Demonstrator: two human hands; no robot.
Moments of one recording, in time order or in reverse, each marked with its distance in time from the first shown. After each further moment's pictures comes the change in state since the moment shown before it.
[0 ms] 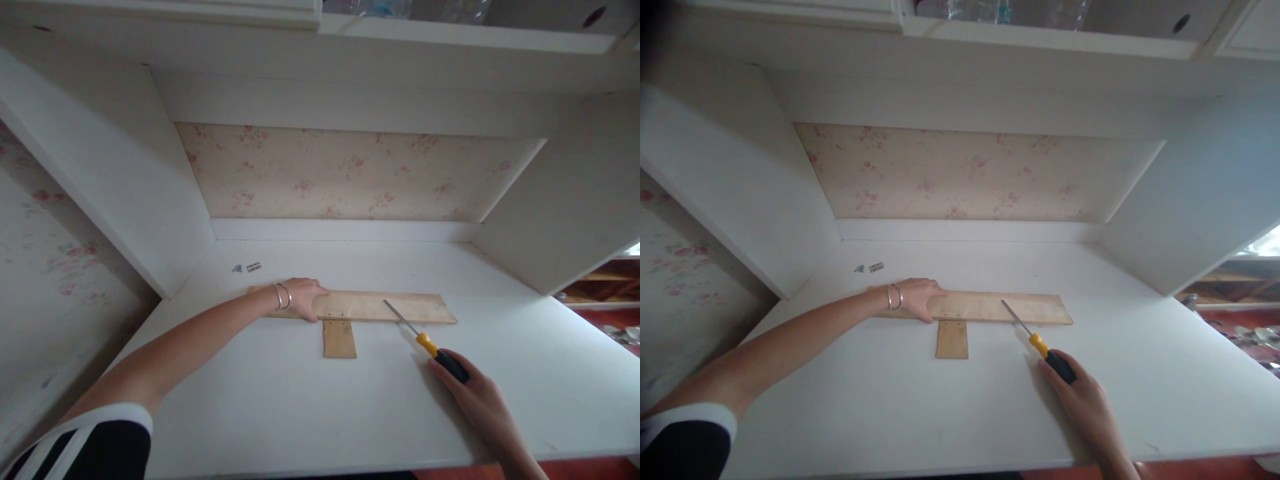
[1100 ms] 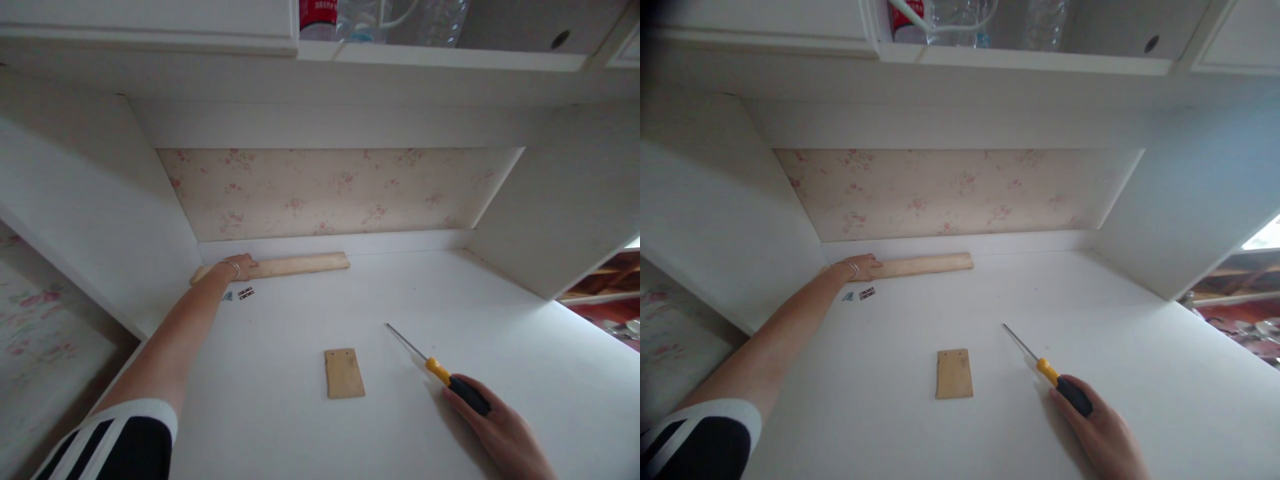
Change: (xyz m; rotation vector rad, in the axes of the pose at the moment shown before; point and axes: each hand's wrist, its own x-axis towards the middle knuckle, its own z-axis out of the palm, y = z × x) left_hand -0.010 -0.242 -0.040 0.182 -0.063 -0.529; right_hand 0.010 0.007 0.006 0.012 -0.015 0.026
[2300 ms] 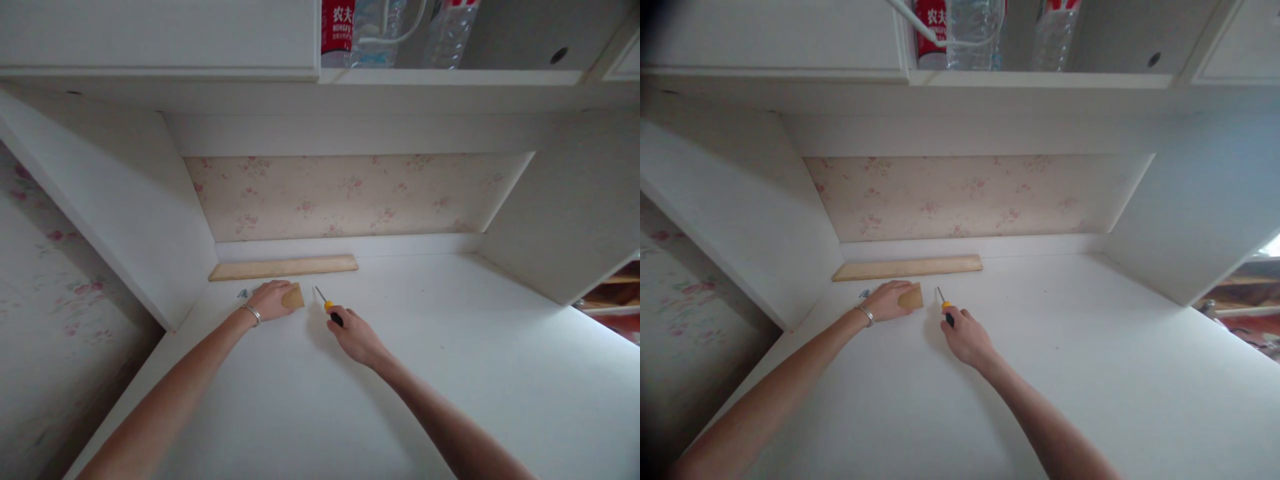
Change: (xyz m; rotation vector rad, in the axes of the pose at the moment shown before) left_hand -0.108 0.117 0.020 -0.212 0.361 0.228; right_hand 0.005 -0.222 0.111 -0.136 -0.313 -0.561
